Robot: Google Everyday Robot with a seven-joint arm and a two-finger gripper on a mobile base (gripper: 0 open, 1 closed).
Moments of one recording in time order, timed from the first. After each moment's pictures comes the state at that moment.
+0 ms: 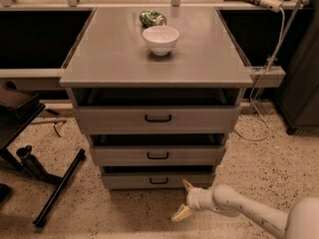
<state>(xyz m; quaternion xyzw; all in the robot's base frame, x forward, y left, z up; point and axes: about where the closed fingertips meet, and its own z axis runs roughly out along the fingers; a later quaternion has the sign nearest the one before) 0.549 -0.102 0.233 -0.53 0.74 0.20 0.37</state>
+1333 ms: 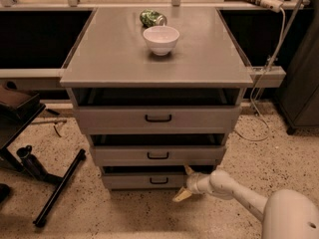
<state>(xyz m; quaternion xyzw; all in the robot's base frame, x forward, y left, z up) 0.644 -0.118 0.222 -0.54 0.73 0.14 0.40</state>
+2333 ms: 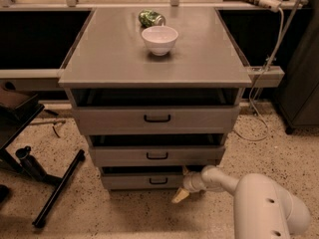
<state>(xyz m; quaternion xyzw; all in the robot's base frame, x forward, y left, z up) 0.651 -0.118 0.168 -0.56 0.75 0.14 0.31</state>
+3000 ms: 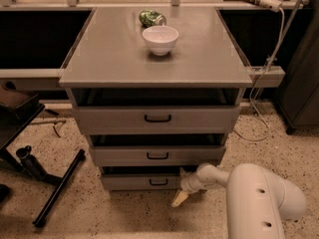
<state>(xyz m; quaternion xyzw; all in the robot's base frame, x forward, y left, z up) 0.634 -0.103 0.173 -0.59 0.75 0.14 0.27</state>
